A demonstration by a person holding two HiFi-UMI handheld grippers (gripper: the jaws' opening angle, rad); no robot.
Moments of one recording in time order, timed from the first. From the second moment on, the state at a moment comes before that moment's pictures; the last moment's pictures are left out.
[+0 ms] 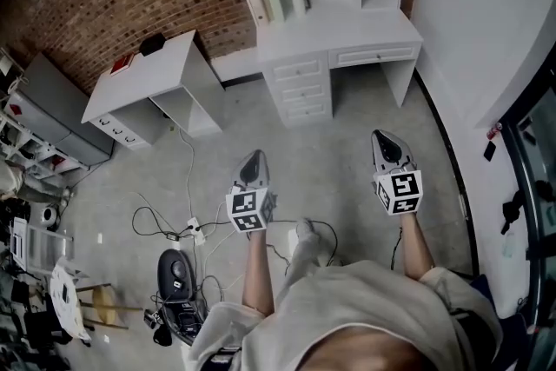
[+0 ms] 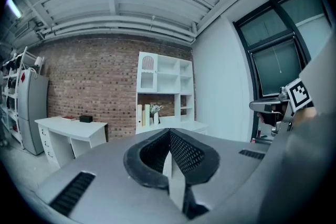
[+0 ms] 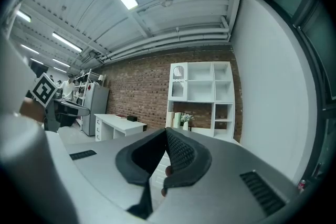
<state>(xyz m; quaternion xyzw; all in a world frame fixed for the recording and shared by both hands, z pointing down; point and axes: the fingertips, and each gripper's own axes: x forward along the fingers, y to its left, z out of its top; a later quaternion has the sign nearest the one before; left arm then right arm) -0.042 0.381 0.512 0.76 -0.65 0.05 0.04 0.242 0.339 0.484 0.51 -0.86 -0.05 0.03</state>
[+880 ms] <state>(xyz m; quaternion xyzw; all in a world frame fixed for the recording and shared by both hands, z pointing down) -0.086 0.132 0.522 0.78 -0.62 0.04 0.04 0.182 0.112 0.479 0.52 -0.85 -0.06 0.04</state>
